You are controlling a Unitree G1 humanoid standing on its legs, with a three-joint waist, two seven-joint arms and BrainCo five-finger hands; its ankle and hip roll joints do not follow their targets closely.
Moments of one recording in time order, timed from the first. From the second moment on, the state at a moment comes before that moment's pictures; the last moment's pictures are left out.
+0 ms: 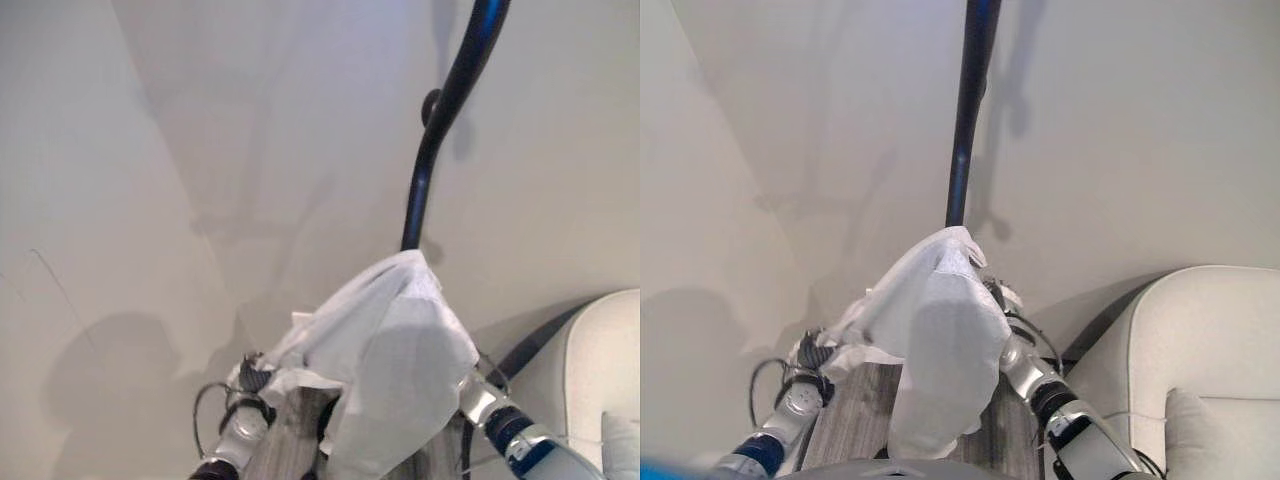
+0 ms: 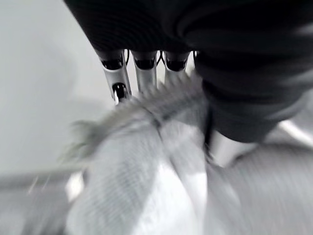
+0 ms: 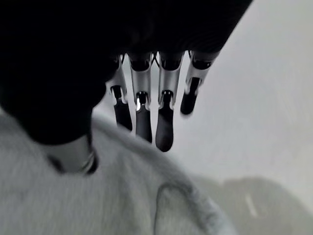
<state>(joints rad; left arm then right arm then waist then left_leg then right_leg) -0.10 0.27 -0.25 0.92 -0.05 -0.16 0.46 -0.35 -0.20 0.52 0.79 -0.25 -0.10 -0.49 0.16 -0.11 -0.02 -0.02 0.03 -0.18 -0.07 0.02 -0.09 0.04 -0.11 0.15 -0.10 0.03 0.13</state>
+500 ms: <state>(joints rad) 0.06 0.28 -0.01 1.07 -0.39 -0.19 0.31 -0.23 -0.32 0.32 0.60 -0.10 -0.10 -0.48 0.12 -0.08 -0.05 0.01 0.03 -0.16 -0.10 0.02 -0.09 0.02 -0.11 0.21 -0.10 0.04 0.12</state>
